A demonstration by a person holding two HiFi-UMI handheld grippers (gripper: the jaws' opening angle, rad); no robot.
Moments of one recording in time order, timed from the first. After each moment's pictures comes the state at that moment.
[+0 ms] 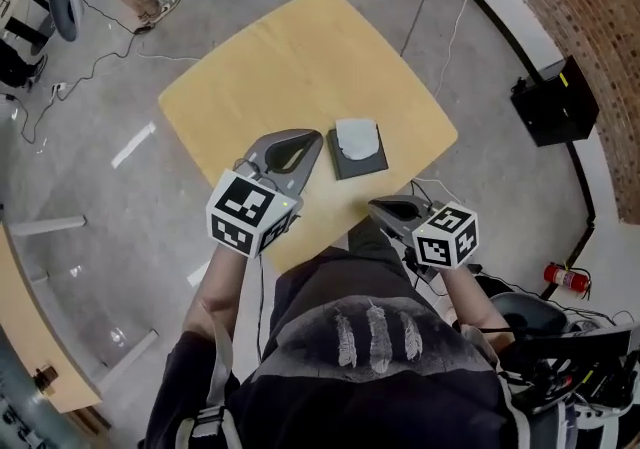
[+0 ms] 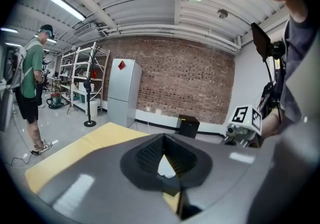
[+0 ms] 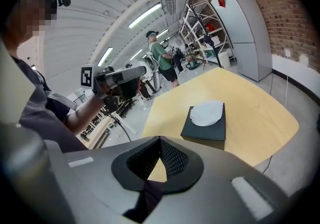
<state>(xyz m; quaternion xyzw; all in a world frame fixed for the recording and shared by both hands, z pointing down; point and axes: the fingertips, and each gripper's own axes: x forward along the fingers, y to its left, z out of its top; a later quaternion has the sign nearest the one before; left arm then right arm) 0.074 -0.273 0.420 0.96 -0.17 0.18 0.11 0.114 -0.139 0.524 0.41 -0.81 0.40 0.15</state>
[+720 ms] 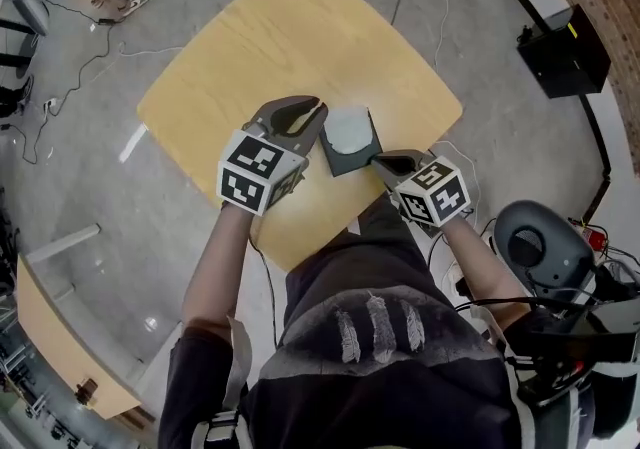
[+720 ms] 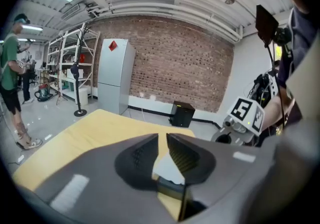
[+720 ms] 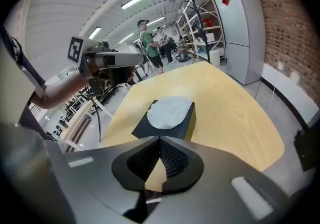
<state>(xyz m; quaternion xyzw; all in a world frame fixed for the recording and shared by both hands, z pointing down) 0.131 -0.319 0.501 0.95 -0.11 0.26 0.12 0.164 -0.194 0.600 0.45 -0.76 0.39 0.26</state>
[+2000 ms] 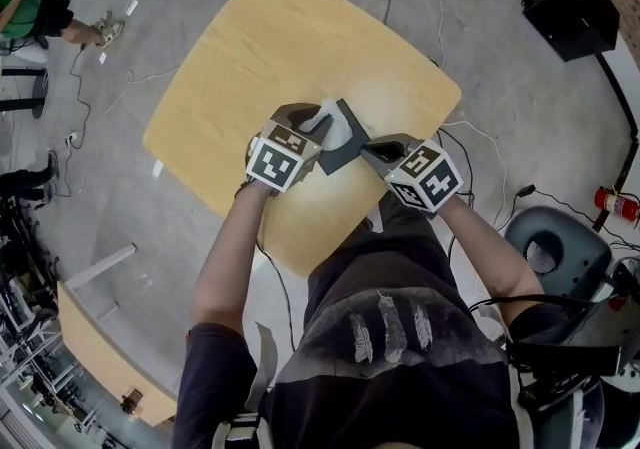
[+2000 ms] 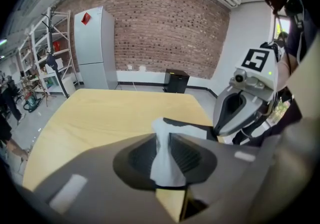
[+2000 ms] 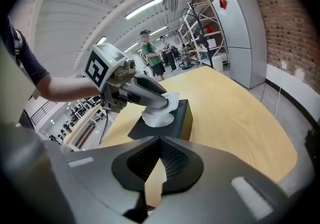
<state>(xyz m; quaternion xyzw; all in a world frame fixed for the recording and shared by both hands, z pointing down) 0.172 -0.303 0.607 0.90 -0.04 0.43 0.07 0.176 -0.211 0.612 0.45 -0.79 0.37 0.21</state>
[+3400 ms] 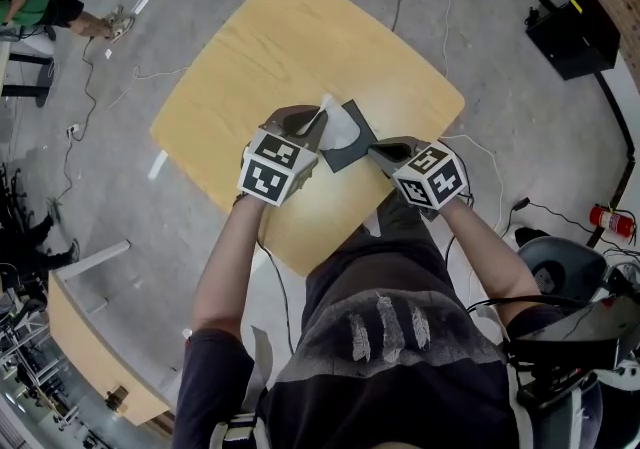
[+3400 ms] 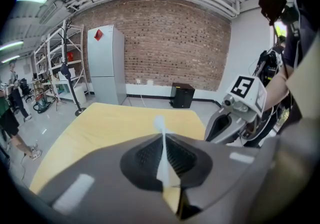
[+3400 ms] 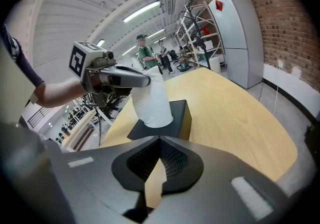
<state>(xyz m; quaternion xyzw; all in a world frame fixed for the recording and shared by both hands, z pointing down) 0.159 -0.310 0.546 0.92 -0.09 0.37 0.07 0.182 -0.213 0.613 0.46 -0.78 0.37 0.19</state>
